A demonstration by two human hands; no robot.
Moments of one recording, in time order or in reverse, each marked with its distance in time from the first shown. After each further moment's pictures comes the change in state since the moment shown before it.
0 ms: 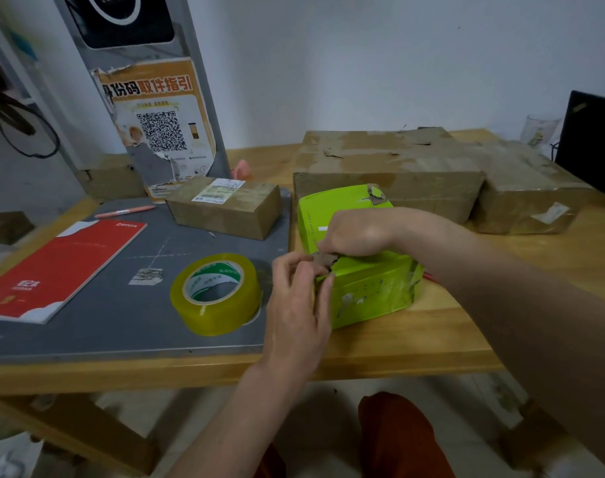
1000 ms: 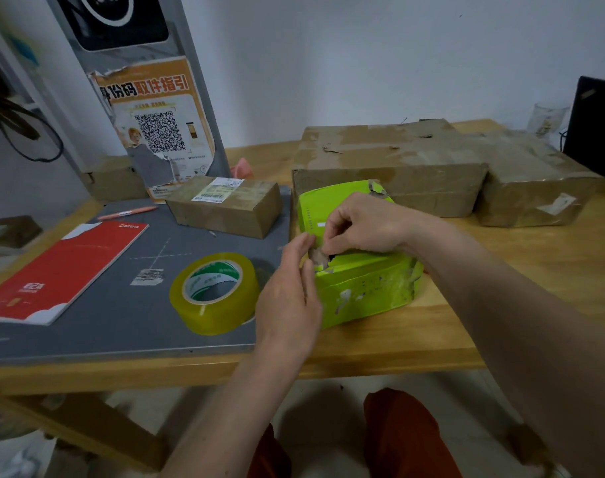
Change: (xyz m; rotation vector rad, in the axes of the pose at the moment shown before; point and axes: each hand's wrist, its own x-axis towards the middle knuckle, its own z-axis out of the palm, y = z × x) left_hand 0.017 0.016 -0.010 -0.018 -0.189 -0.313; right_hand 0.002 0.032 0.011 0.464 0.180 -0.178
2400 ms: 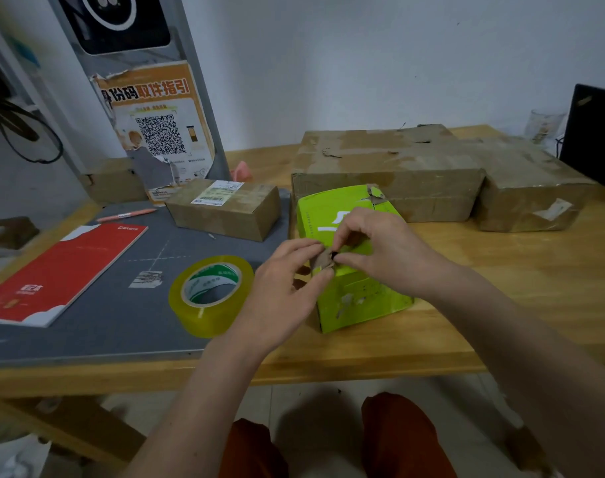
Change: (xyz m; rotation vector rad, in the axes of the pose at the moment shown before) left_hand 0.023 0.003 -0.027 -0.046 -0.276 0.055; right_hand -0.032 0.022 0.021 -0.051 0.340 -0.238
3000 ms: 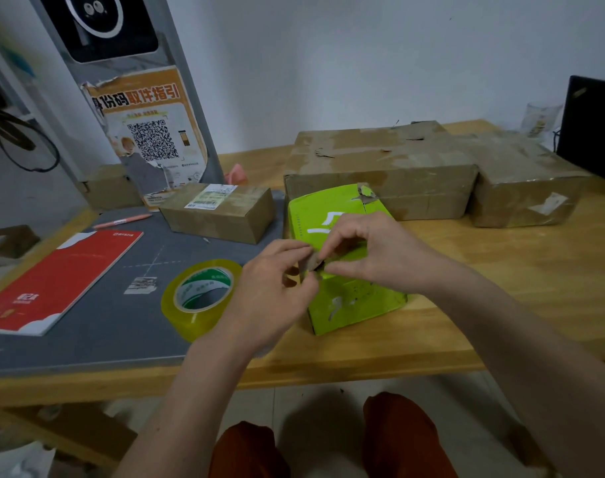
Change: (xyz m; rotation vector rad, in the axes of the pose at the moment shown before) left_hand 0.006 0.003 -0.002 0.135 0.016 0.037; right_hand -0.002 0.009 -0.005 0.197 -0.085 -0.056
